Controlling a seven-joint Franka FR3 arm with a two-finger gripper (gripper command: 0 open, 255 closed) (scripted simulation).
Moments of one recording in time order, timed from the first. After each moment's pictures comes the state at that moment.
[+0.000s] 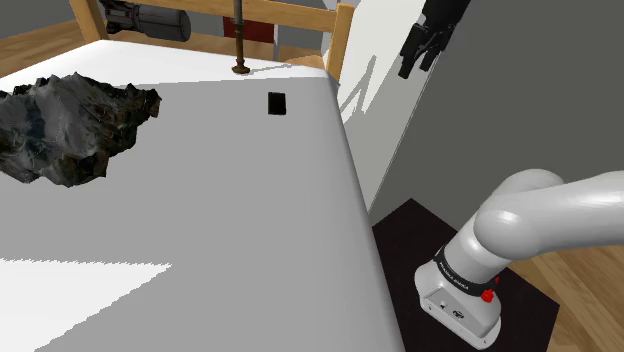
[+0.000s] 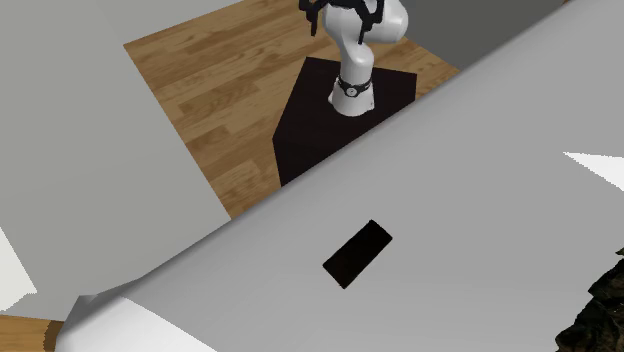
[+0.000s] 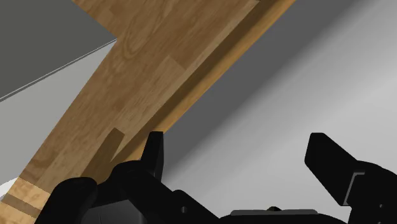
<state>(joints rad) -0.01 -0.77 -0.02 -2.26 -0.06 1.59 -0.07</state>
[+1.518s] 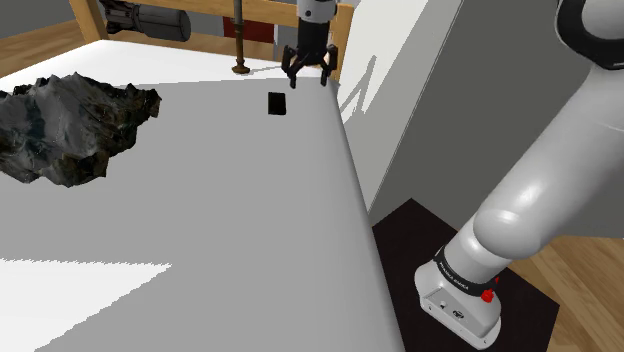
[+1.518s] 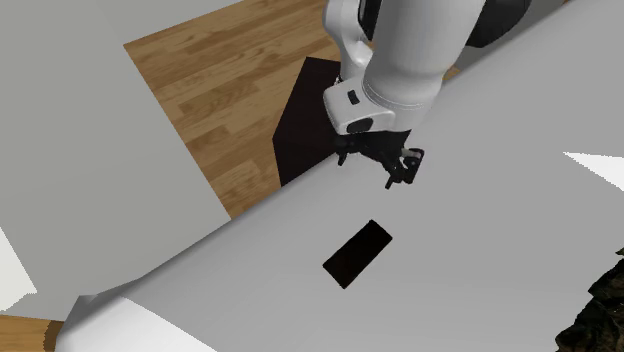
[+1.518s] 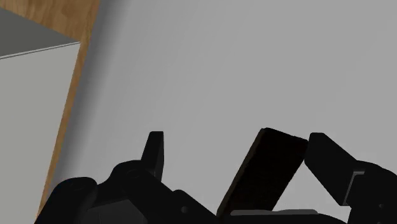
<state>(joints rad) -0.02 0.03 0.18 -1.79 -0.05 1.80 0.45</state>
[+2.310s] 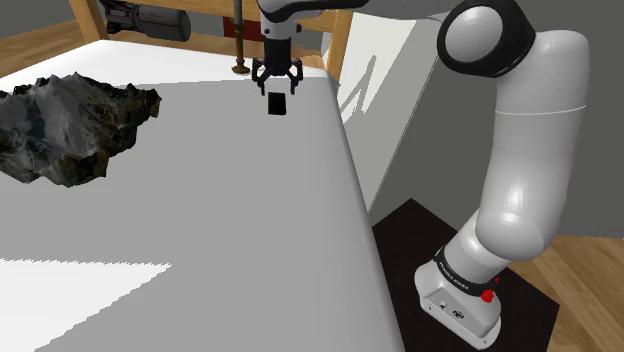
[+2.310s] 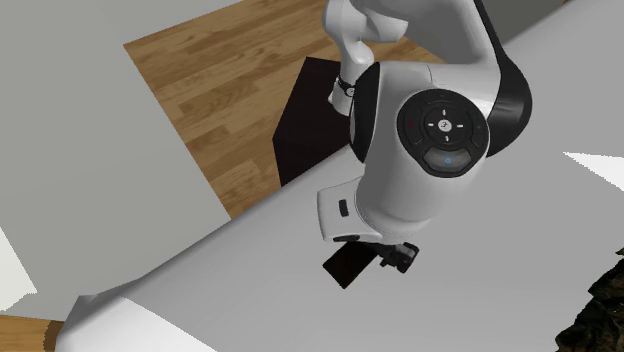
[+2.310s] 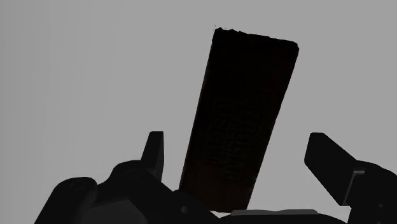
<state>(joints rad) 0.03 0.47 0.17 -1.33 -0.10 1.74 0.62</state>
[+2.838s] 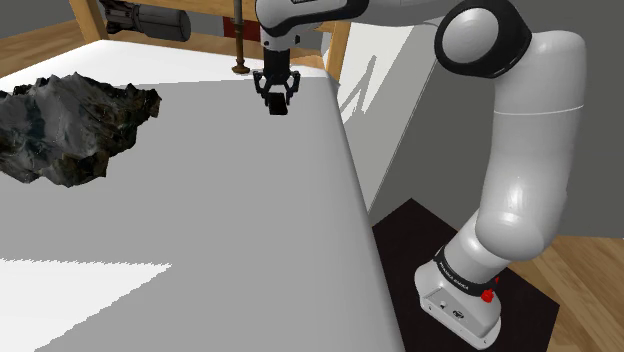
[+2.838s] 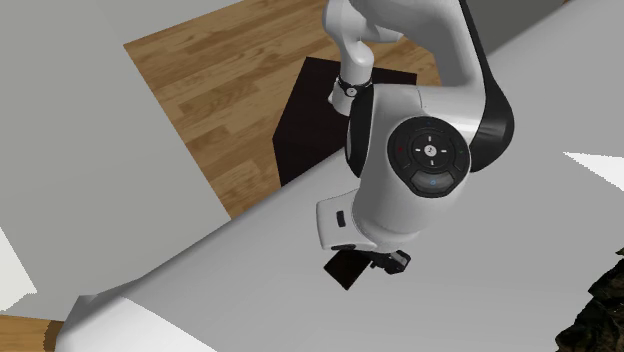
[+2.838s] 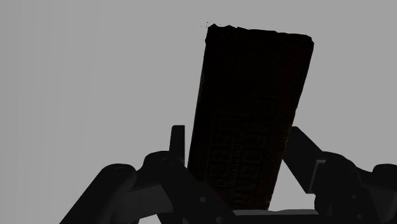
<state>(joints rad) 0.03 0.48 0.17 -1.38 -0.11 1.80 0.63</state>
